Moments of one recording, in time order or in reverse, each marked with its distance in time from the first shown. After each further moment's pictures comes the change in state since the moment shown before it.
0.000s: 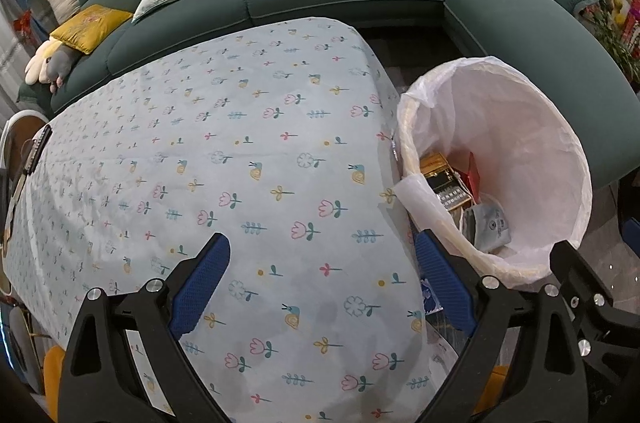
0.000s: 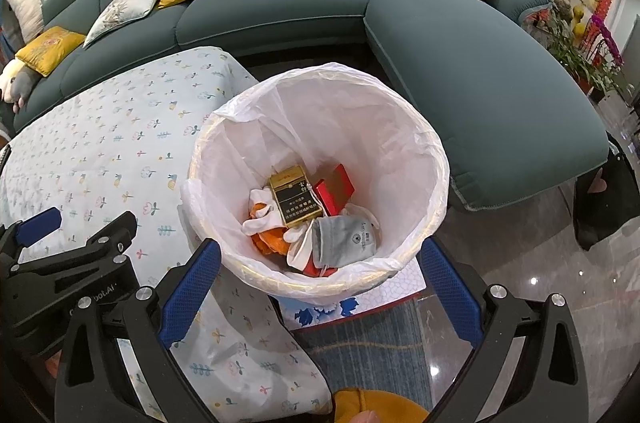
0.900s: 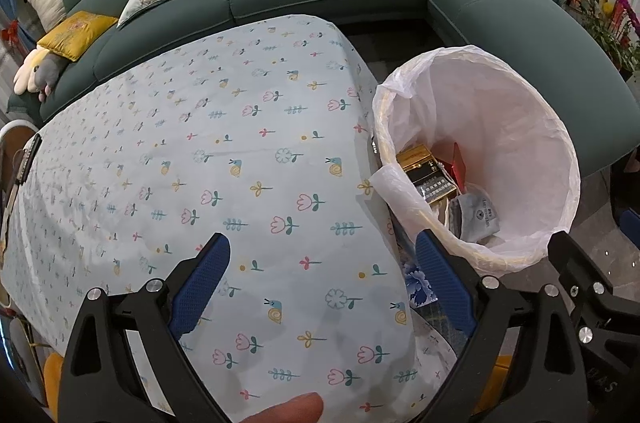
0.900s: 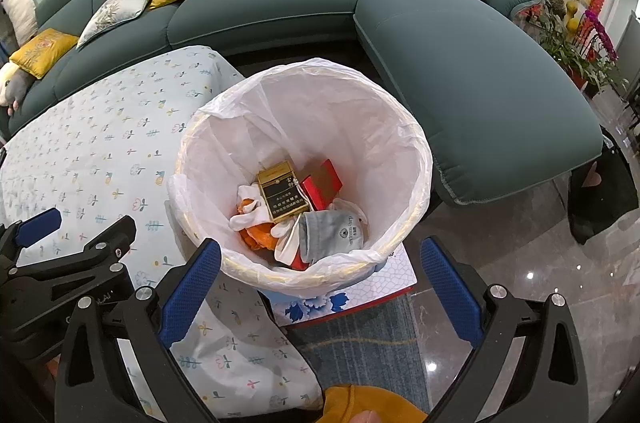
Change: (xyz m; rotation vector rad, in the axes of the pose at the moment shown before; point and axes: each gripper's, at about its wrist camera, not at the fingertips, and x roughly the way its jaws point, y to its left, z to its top) left arm -0.001 -0.012 -0.003 0.040 0.009 -0.038; right arm -0.001 -0.011 -0.003 0.012 0.007 -0.019
